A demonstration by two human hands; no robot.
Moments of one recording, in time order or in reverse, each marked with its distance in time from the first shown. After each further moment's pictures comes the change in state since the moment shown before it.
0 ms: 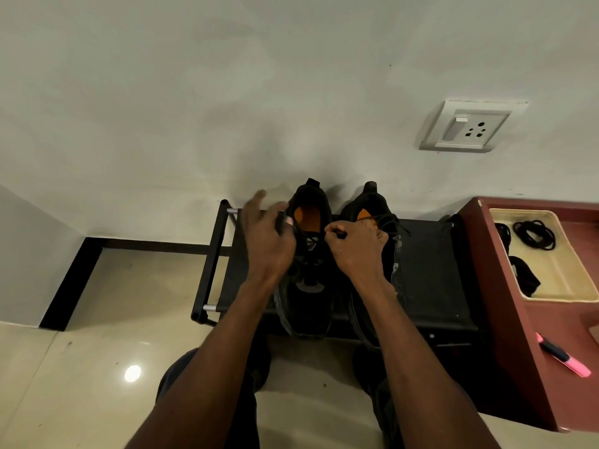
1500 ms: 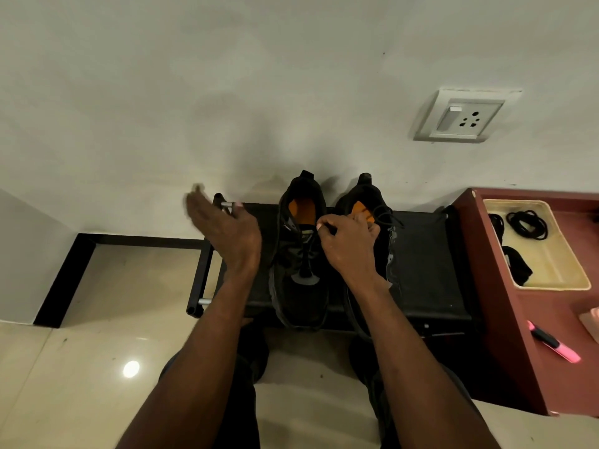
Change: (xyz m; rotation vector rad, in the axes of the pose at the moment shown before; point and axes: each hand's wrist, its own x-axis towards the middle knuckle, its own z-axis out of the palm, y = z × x) left_hand 0.012 -0.013 -0.016 -0.028 0.454 -0.211; right_hand -0.012 -0.007 -0.002 -0.048 0.004 -0.069
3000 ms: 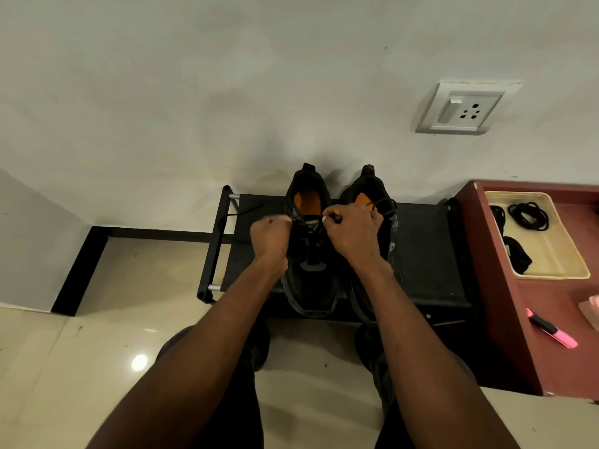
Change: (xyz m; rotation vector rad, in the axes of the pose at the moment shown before) left_hand -0.041 0.016 0.007 -0.406 -0.432 -0.714; right_hand 0.005 0.007 0.004 0.050 0.007 -0.013
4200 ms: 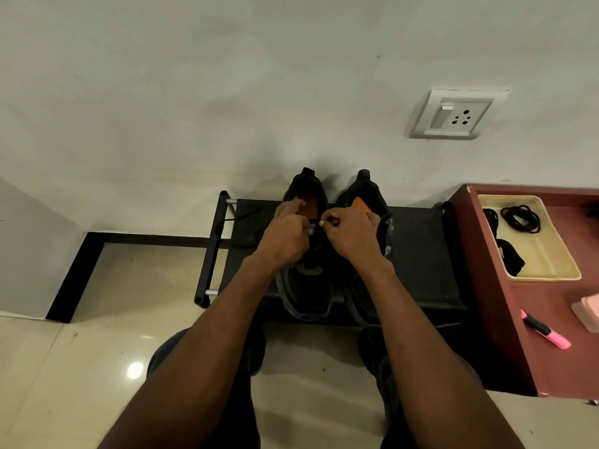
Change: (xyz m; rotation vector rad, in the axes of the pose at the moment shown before) left_hand 0.010 0.010 0.002 1.241 -0.452 0.828; right_hand 0.006 0.004 -0.008 -0.037 -0.069 -0.025
